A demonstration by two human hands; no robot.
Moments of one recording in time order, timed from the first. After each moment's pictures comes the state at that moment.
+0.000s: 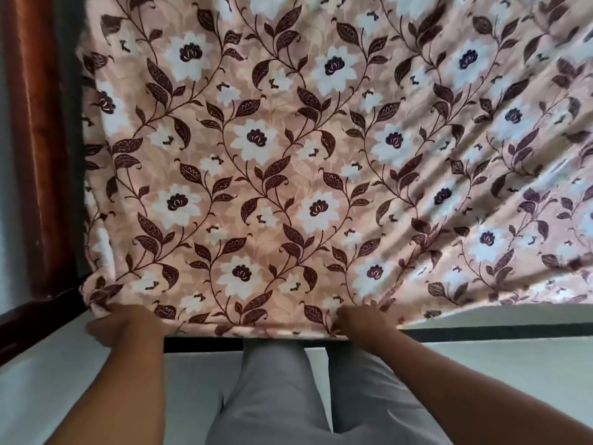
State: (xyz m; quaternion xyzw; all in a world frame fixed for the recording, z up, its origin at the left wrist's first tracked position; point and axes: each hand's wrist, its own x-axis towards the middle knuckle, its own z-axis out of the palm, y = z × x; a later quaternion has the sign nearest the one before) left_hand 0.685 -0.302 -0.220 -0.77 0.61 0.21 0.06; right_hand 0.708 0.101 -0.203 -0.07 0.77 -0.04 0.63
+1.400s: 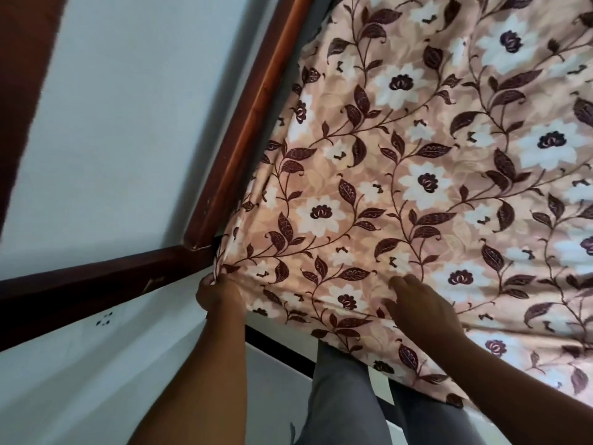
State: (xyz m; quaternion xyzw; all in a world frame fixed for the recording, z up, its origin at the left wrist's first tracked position) left_hand 0.716 -0.368 -0.260 -0.82 0.46 0.34 -0.06; right_hand 0.574 -0.047 -0.218 -0.20 0.87 -0.05 0.45
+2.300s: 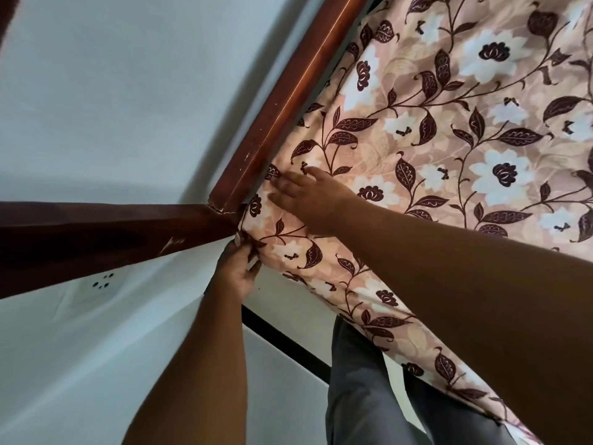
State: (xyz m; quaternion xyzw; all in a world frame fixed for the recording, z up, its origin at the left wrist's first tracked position) left_hand 0.750 -0.409 -0.307 -0.70 0.31 0.64 0.01; right_hand 0.539 -0.315 -0.263 -0.67 0.68 0.10 0.27
